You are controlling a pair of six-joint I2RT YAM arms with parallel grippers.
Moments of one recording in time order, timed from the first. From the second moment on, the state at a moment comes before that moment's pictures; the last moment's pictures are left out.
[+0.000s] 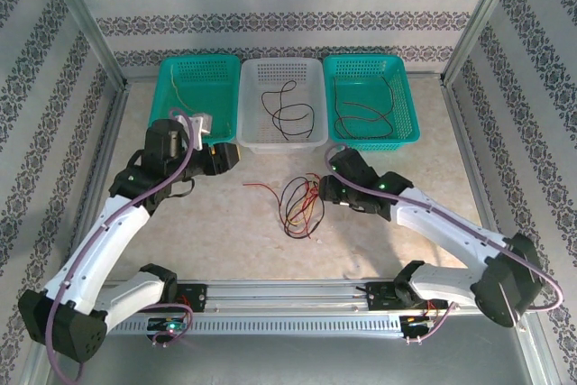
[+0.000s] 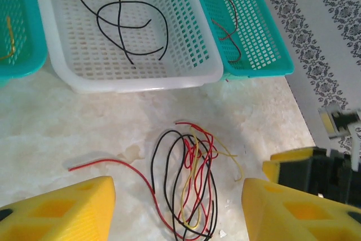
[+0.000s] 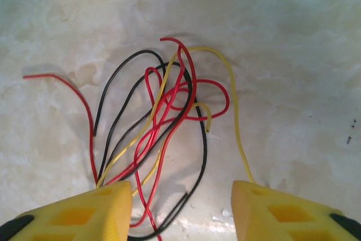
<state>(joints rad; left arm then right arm) -0.30 0.99 0.97 -0.55 0.36 -0.46 0.67 1.21 0.86 -0.63 0.09 0.73</state>
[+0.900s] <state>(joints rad) -0.30 0.96 0.95 -0.53 0.34 -0.52 0.60 1.67 0.97 -0.39 0.04 0.70</state>
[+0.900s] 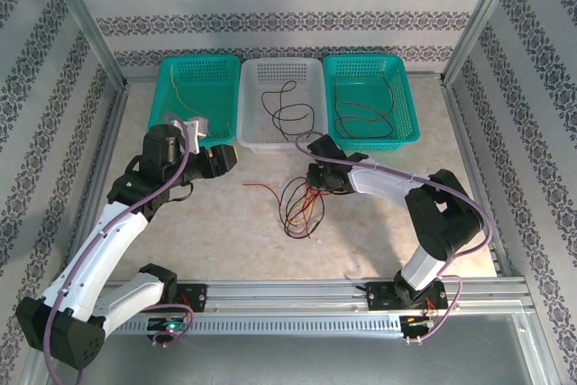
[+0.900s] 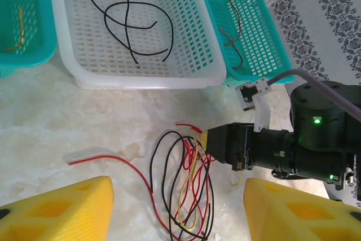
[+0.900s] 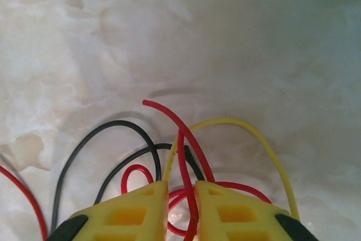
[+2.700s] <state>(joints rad) -0.63 1.32 0.90 0.29 0.67 -0.71 0.78 1.13 1.23 -0.42 0.07 0.56</state>
